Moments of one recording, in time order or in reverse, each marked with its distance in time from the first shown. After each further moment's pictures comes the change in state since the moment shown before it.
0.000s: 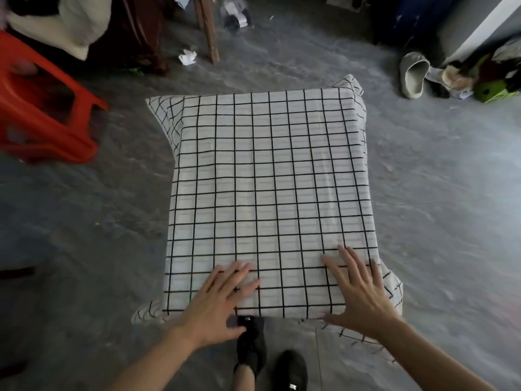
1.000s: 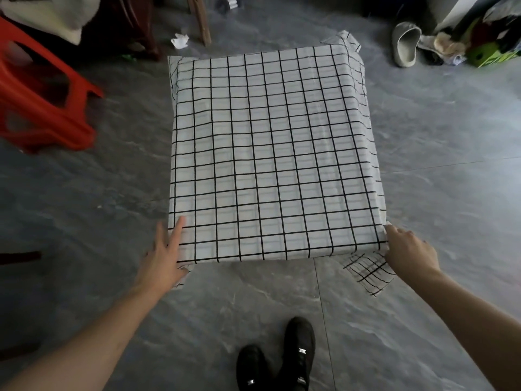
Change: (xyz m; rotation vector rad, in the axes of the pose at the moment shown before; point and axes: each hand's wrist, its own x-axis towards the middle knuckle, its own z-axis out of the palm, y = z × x) left_hand -0.073 -0.050 0.024 -0.209 -0.014 -0.682; right_hand -0.054 0.038 0.019 0.076 -0.007 0.524
